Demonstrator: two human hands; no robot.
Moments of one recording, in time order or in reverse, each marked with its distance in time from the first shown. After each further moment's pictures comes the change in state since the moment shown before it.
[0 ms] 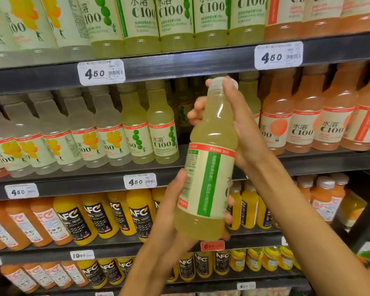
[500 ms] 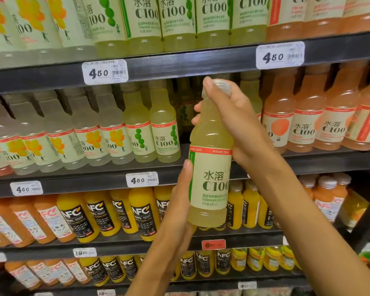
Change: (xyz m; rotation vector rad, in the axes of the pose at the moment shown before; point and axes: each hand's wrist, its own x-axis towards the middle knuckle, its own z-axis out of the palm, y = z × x) left_hand 0.016 -0.005 -0.004 0.245 0.358 0.100; right_hand 0.000 -0.005 0.008 -0.314 0.189 -0.030
